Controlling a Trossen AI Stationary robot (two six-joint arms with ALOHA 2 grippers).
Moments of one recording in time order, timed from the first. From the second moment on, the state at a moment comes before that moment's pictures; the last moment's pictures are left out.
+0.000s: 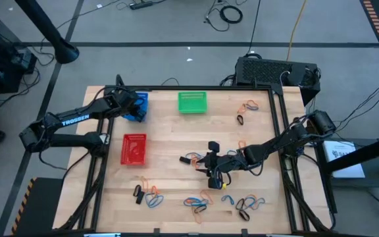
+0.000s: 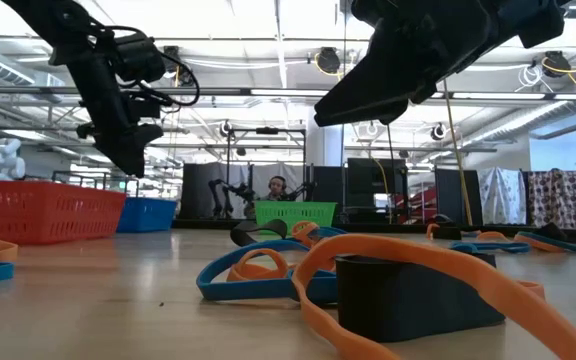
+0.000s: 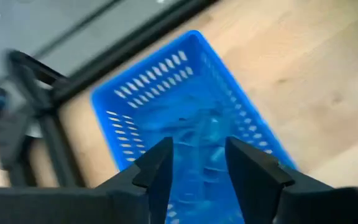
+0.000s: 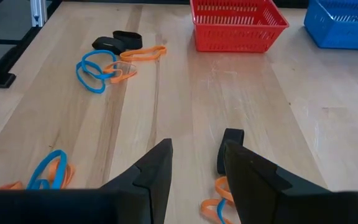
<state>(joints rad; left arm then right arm) 0.66 1.06 0.63 -0.56 -0.32 -0.20 0.33 1.62 0.84 0.23 0.31 0.20</state>
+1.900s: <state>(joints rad) -0.67 1.77 0.89 -0.21 -0.18 -0.49 0.34 1.62 0.84 0.18 0.31 0.29</state>
